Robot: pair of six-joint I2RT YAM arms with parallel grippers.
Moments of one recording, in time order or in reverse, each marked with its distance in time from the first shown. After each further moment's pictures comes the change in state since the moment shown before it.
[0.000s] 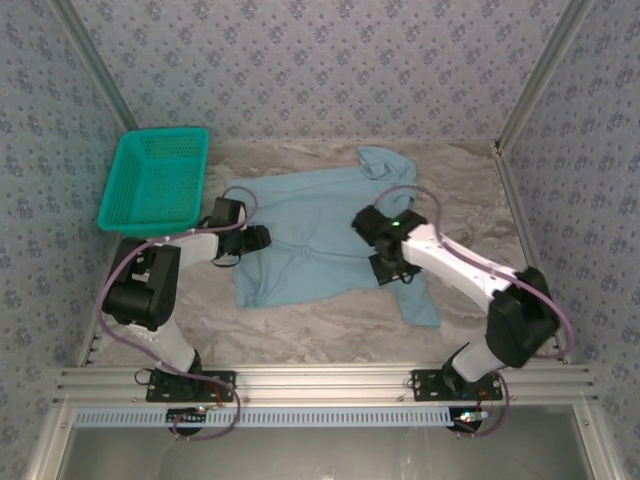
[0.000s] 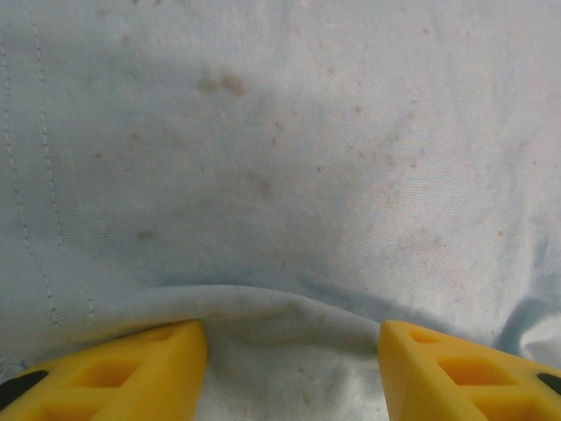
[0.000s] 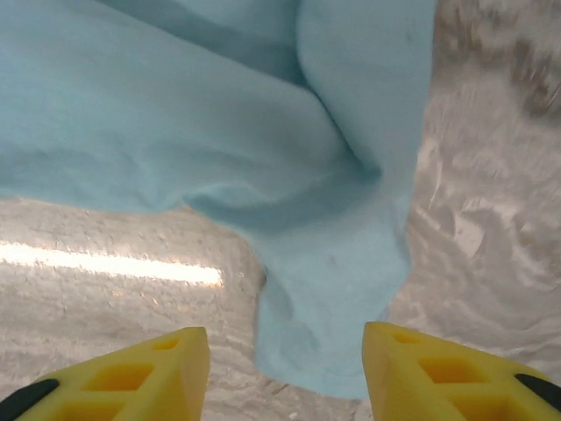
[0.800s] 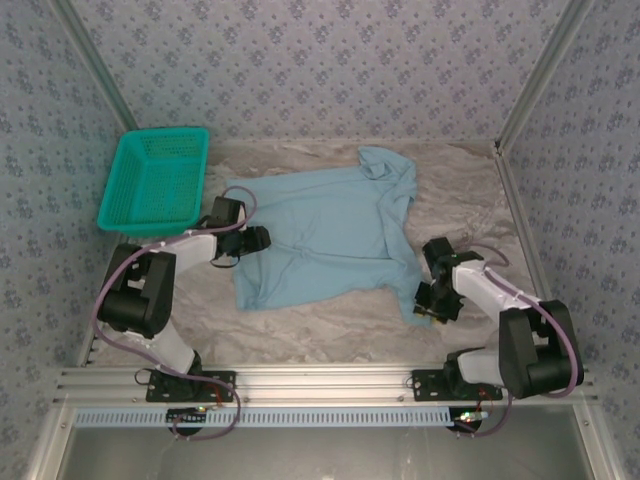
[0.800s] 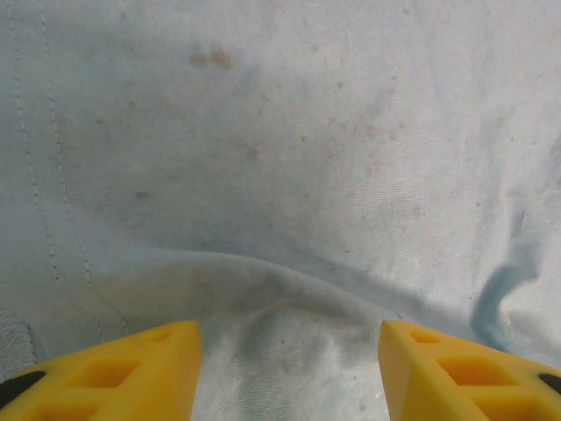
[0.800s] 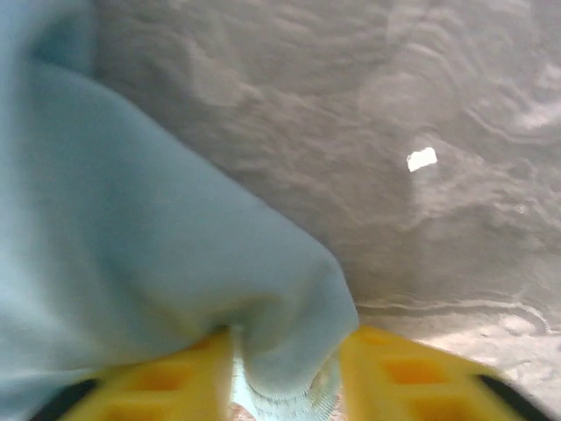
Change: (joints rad) left arm -0.013 -0.054 0.001 -0.068 -0.001 0.000; right arm -0.412 -0.164 -0.509 0.283 -0.321 0.190
